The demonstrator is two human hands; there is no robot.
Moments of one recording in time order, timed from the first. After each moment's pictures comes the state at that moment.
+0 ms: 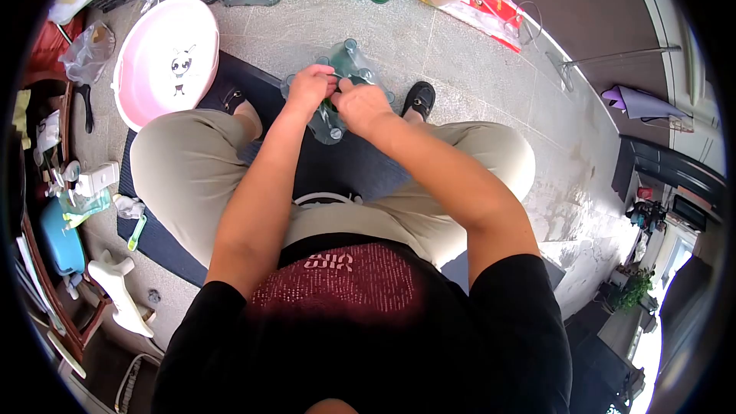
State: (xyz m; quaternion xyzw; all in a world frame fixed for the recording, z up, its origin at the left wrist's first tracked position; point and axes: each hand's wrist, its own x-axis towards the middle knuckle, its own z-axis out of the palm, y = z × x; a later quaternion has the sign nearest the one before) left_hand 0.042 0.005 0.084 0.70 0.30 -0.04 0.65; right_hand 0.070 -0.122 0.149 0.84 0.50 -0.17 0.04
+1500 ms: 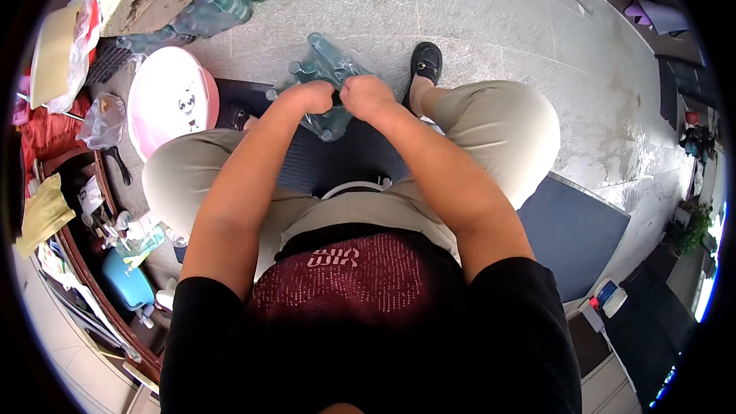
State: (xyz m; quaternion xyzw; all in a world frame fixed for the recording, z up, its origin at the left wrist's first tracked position) left_hand 0.080 -0.020 0.080 0.86 -0.06 -0.49 0.14; right_hand 0.074 -0.168 0.087 0.92 0.13 -0.29 -0.22
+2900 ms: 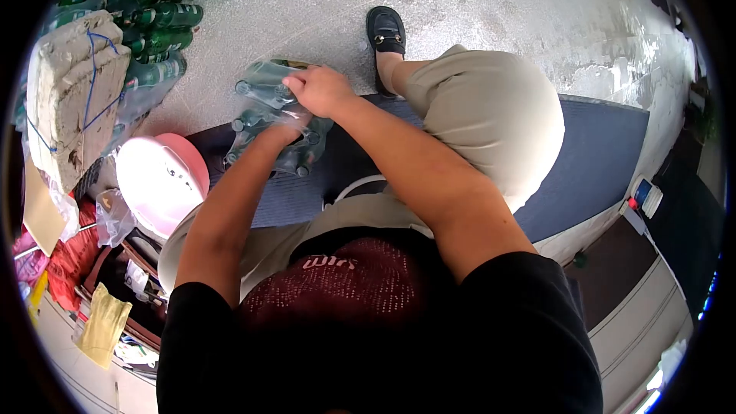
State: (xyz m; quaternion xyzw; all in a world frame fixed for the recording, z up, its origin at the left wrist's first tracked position) left_hand 0.089 -0.037 -0.018 0.67 0.20 -0.44 0.56; right_hand 0.118 -0.173 0.058 0.88 0.03 -0.29 -0.38
